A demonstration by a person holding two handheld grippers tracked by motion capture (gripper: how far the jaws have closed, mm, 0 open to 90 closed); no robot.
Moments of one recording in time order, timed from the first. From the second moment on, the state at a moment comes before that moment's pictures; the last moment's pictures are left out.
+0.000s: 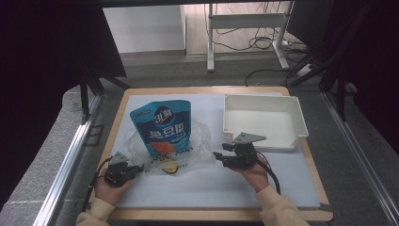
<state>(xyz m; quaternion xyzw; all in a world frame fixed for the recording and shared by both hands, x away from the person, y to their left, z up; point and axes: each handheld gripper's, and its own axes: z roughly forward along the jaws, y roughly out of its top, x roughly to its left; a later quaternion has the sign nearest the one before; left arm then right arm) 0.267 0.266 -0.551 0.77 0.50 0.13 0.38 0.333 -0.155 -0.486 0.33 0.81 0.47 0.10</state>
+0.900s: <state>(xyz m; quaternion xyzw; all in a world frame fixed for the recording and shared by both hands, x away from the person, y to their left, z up) 0.268 0.266 -0.551 0.77 0.50 0.13 0.38 0.365 -0.115 -0.399 0.30 0.79 0.52 0.13</state>
